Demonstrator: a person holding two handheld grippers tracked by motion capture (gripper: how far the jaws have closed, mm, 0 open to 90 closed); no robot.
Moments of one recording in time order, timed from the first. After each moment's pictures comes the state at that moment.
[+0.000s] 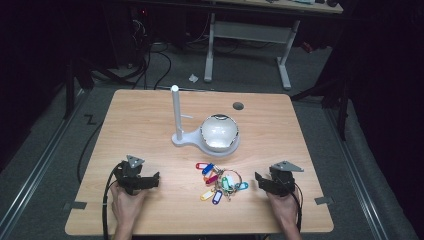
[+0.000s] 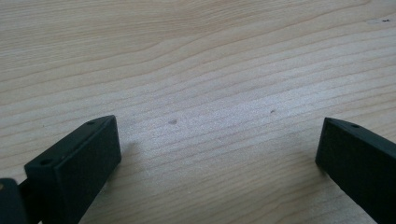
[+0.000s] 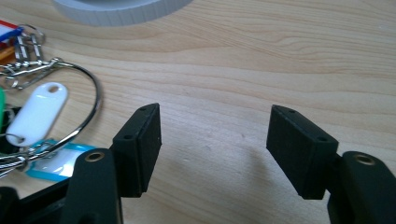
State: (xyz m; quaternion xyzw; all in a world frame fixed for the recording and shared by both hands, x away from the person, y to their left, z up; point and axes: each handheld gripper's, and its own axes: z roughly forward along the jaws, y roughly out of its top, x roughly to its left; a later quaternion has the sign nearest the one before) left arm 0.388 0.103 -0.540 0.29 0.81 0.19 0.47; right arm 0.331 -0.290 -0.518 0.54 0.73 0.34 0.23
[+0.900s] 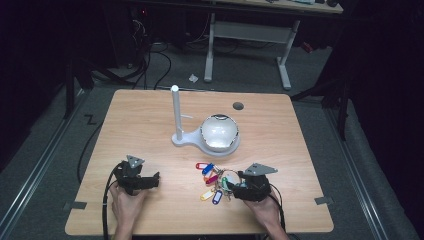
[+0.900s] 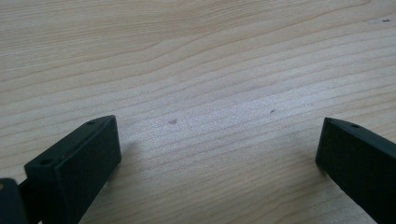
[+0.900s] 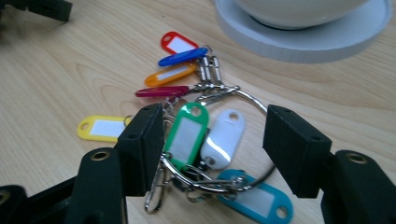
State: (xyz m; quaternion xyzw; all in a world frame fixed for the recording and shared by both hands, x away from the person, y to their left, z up) left arm 0.388 0.103 -0.540 0.29 0.81 0.19 0.47; right arm 0.320 -0.211 -0.498 0.42 0.81 0.38 0.15
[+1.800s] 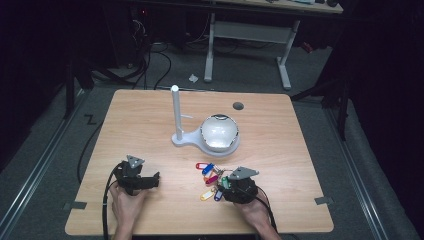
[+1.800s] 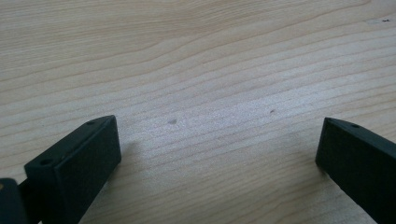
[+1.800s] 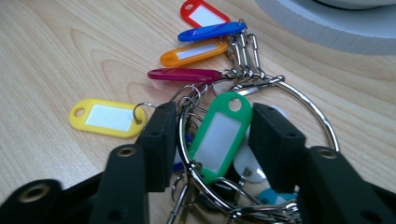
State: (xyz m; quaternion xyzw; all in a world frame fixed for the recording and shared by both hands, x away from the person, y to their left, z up) left arm 0.388 0.102 -0.540 0.29 0.81 0.19 0.47; right arm 0.326 -0.183 -0.520 0.39 0.84 0.34 0.16
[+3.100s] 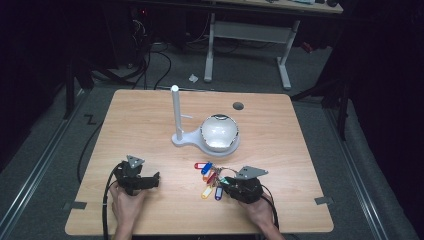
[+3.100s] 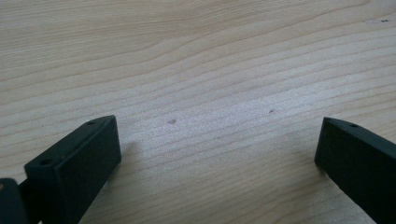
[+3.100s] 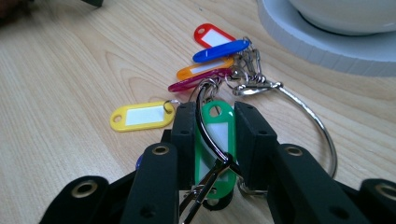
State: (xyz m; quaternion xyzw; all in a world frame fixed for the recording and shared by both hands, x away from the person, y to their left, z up) left arm 0.388 0.102 -0.540 0.29 0.81 0.19 0.47; right arm 0.323 -0.199 -0.510 0.36 0.83 0.40 0.13
